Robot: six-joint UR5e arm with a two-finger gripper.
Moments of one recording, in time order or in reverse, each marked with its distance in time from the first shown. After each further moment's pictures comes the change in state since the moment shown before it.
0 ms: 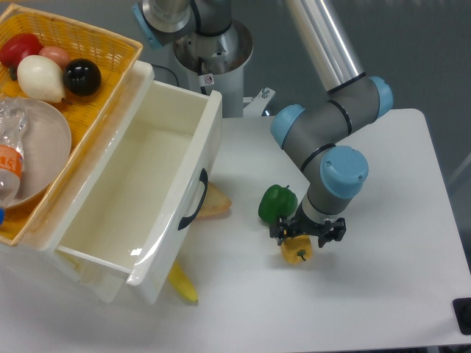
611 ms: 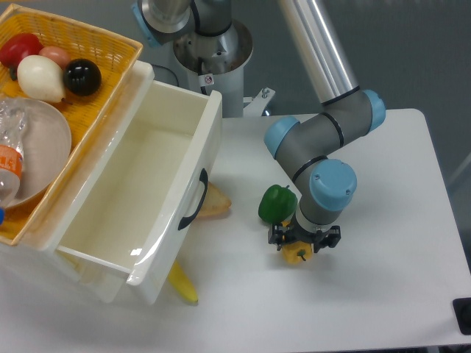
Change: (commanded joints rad) arm -0.028 -0.020 0.026 0.012 0.064 0.003
